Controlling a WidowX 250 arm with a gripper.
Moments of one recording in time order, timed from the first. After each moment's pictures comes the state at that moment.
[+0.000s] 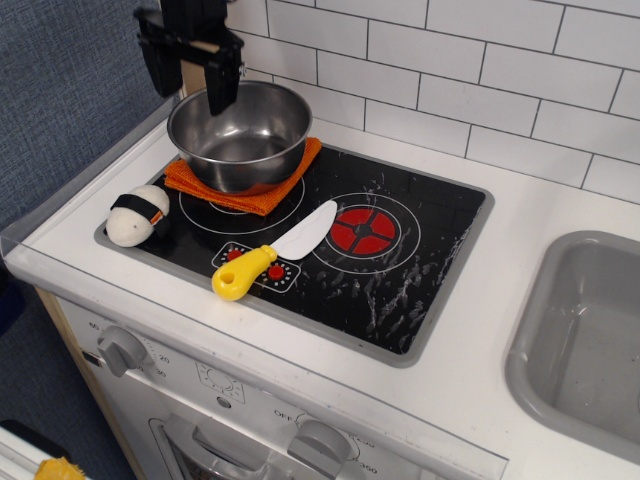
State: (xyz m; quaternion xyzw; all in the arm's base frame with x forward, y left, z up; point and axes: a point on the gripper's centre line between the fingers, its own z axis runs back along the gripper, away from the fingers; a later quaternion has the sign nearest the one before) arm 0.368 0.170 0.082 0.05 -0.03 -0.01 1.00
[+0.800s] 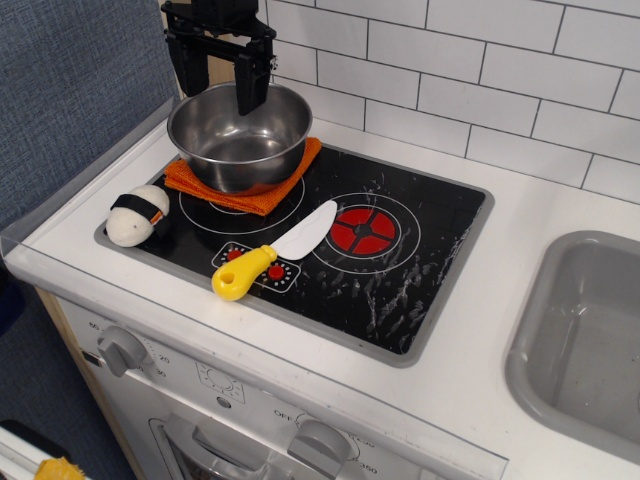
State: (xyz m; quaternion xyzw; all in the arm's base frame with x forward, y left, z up) arm 0.366 0.138 0.086 0.02 0.00 -0.02 1.00
